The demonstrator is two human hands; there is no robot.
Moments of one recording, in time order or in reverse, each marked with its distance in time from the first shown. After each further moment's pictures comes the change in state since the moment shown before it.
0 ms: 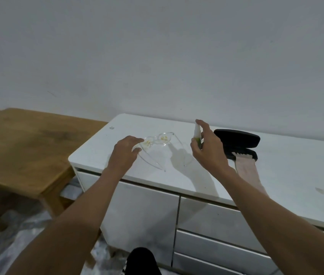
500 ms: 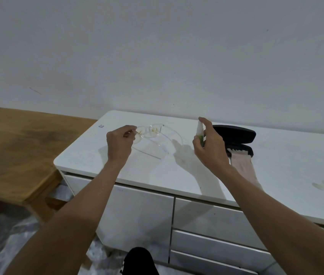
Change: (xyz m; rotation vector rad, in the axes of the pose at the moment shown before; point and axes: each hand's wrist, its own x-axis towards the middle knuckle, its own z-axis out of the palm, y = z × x) left_hand 0.037 0.009 0.028 -0.340 0.289 -0.134; right_hand 0.006 0.026 -0.004 0.024 0.064 0.091
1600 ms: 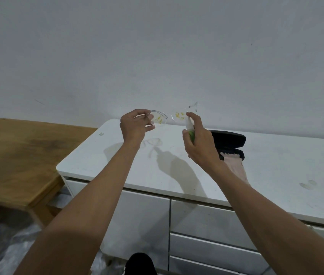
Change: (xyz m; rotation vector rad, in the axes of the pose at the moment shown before) left_hand 0.023 0.101 0.023 -0.577 -0.050 -0.359; right_hand 0.003 -0.048 -0.019 0.059 -0.034 -0.123
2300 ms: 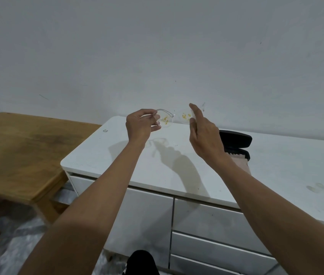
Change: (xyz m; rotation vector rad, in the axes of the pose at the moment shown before) left_hand -0.006 -0.002 -0.003 -0.011 -0.023 -0.028; right_hand 0.016 -0.004 0.003 -0.267 0.068 -0.118
